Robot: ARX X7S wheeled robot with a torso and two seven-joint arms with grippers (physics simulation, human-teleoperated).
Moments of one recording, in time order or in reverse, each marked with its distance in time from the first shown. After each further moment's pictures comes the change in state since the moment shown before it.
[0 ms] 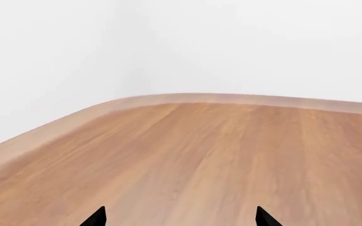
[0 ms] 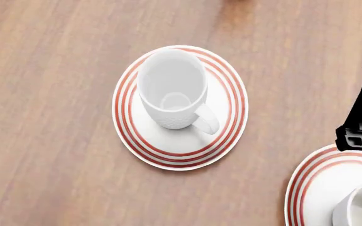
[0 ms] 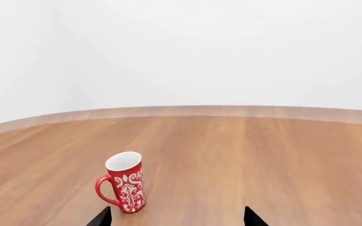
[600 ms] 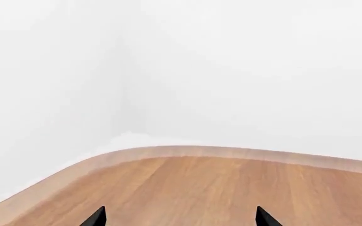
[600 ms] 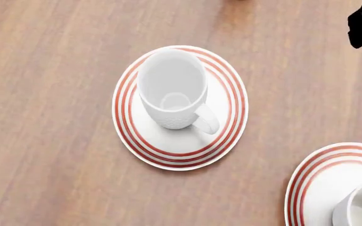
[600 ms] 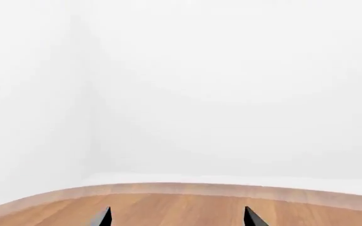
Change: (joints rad) left arm -0.521 -0.015 0.004 -0.018 -0.188 -0.330 -0.032; right arm 0.423 0.053 -0.060 -0.161 0.174 0.263 0.221
